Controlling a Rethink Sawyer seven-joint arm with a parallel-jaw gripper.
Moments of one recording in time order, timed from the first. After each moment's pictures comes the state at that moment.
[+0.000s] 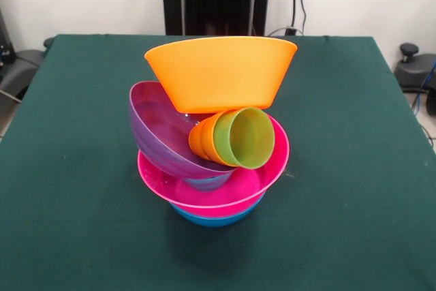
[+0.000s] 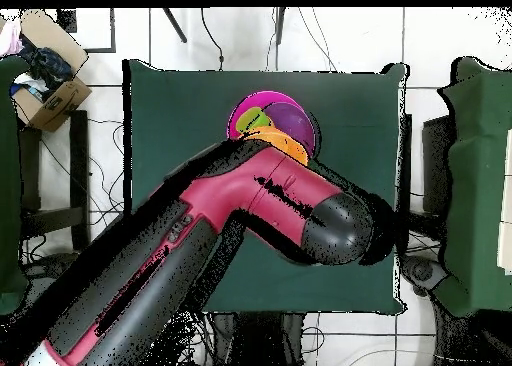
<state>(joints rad) 0.38 -0.21 -1.06 1.19 -2.13 -1.24 1.00</state>
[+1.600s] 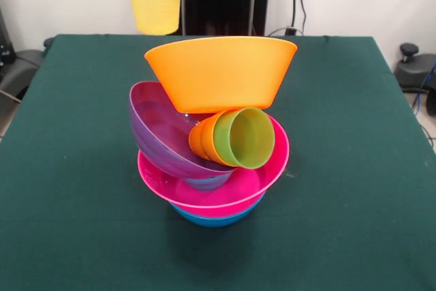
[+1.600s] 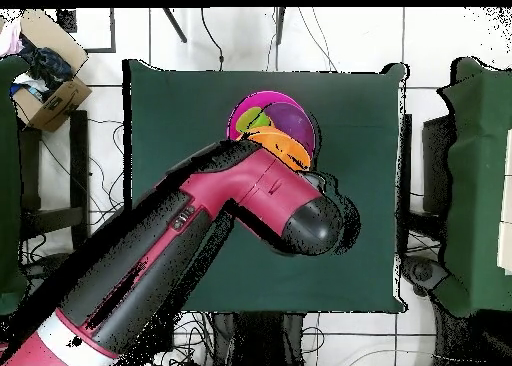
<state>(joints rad) 0.39 -0.10 -1.06 1.19 -1.87 -1.05 1.10</state>
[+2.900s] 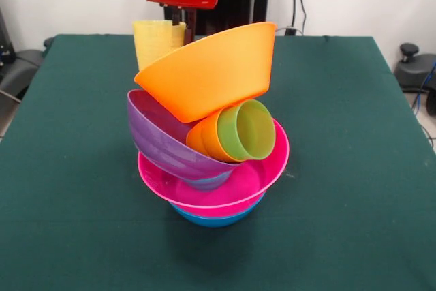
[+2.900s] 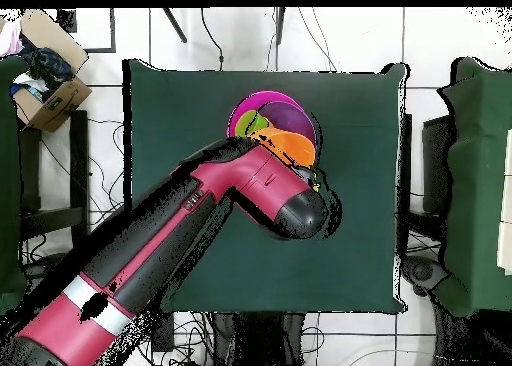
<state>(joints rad) 0.38 0.03 -1.06 1.15 -1.73 -0.97 1.10</state>
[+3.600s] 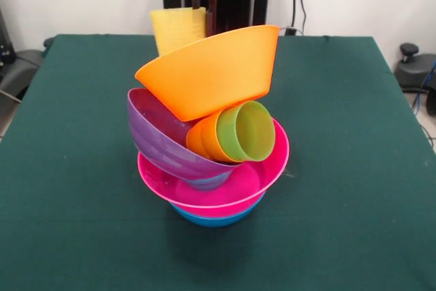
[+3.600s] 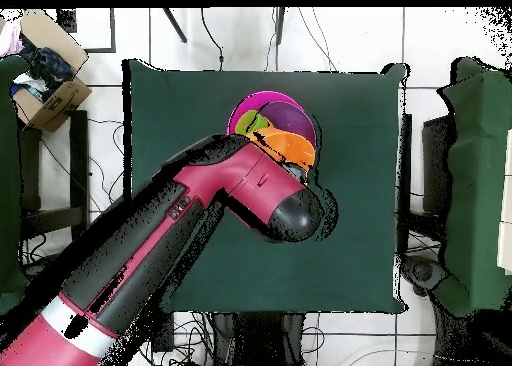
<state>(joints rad) 0.40 -0.06 -1.06 1.15 -1.73 -1.04 1.10</state>
